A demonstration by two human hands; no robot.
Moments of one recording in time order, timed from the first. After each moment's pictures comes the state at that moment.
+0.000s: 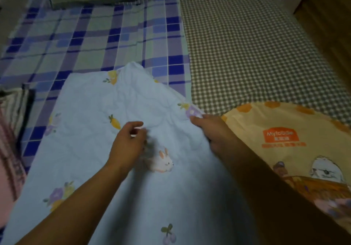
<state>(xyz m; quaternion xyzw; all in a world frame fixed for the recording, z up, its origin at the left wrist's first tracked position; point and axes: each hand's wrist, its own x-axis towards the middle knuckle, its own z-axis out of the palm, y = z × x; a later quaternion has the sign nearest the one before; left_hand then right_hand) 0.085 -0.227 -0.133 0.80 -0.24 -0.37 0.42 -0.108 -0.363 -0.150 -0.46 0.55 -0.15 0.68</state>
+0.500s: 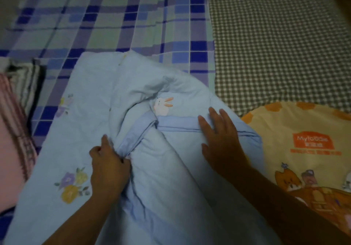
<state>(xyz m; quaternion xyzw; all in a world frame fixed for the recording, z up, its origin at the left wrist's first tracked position) 0.140 -0.129 -0.200 0.95 -0.23 -0.16 0.16 -0.098 -0.311 -0.212 -0.91 0.39 -0.07 0.10</state>
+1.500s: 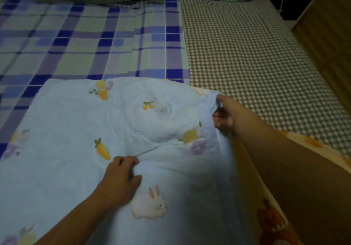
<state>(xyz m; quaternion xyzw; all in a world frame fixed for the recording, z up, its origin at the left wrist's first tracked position) 0.135 -0.235 -0.223 0.82 -0.45 -0.32 0.13 -0.078 -0.530 -0.165 -0.27 0.65 -0.16 0.69</state>
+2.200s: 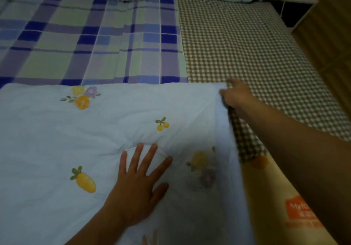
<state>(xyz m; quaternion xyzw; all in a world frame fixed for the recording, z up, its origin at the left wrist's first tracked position) 0.119 -0.329 -0.275 0.71 -0.69 -0.11 0.02 -0.051 -0.649 -0.191 -0.55 0.68 -0.18 0.44</state>
